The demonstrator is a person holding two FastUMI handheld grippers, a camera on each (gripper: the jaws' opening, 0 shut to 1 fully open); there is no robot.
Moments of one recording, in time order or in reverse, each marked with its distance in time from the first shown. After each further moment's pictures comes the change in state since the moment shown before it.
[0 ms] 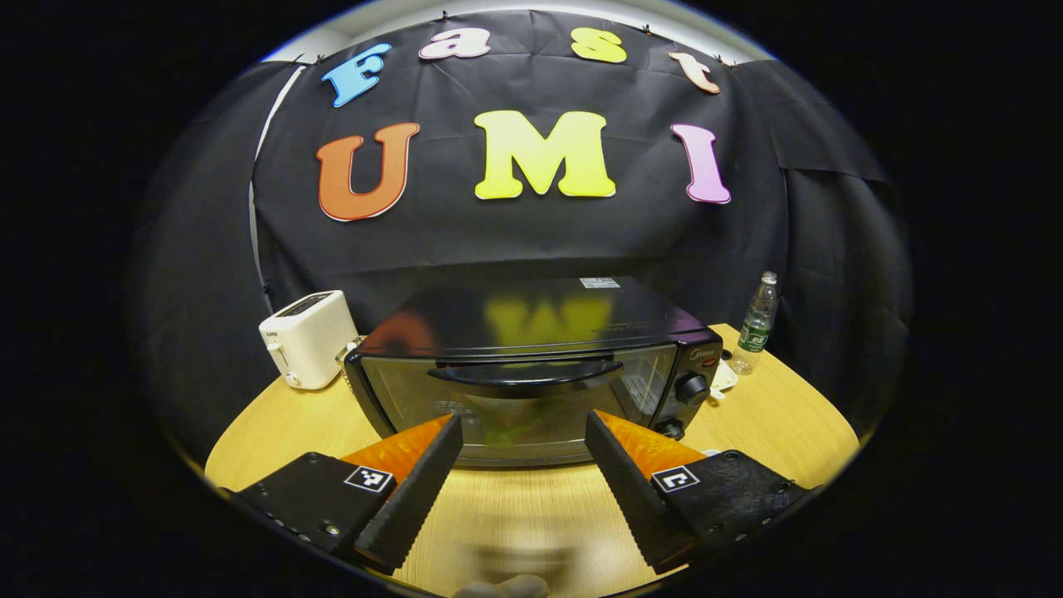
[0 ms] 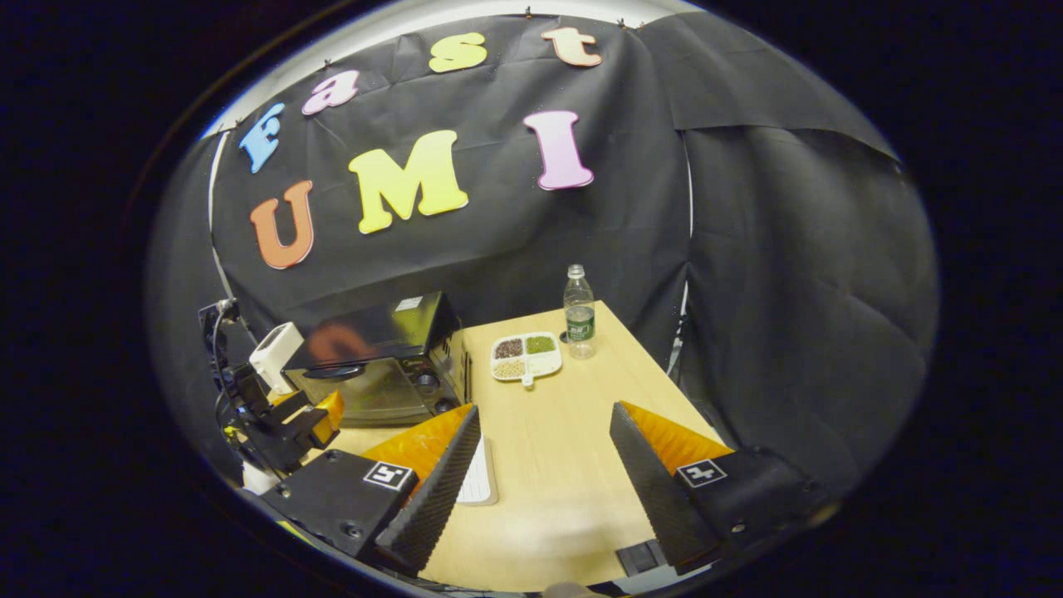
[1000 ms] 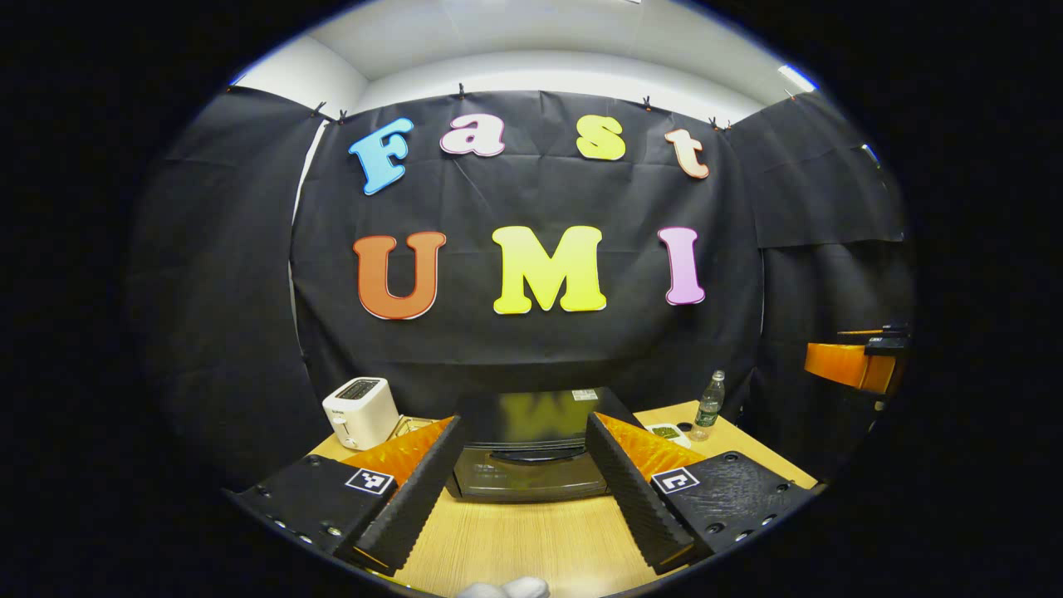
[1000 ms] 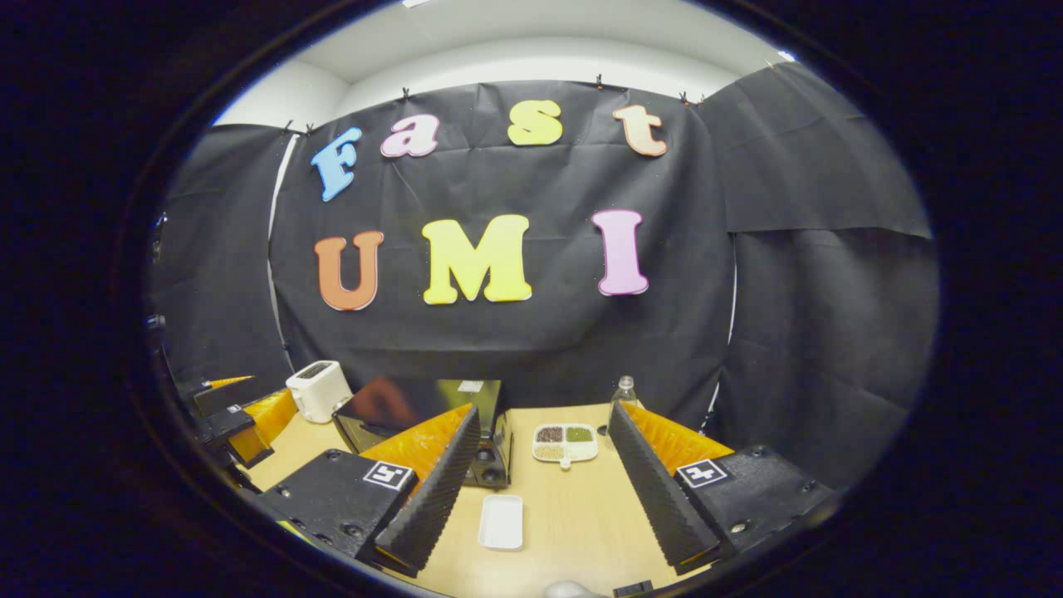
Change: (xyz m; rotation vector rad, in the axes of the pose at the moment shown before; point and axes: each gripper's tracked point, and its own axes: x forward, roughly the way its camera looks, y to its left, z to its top) left arm -0.178 0.022 0.149 -0.015 -0.278 0.015; right arm -0.072 0.076 0.107 -0.156 -0.340 0.130
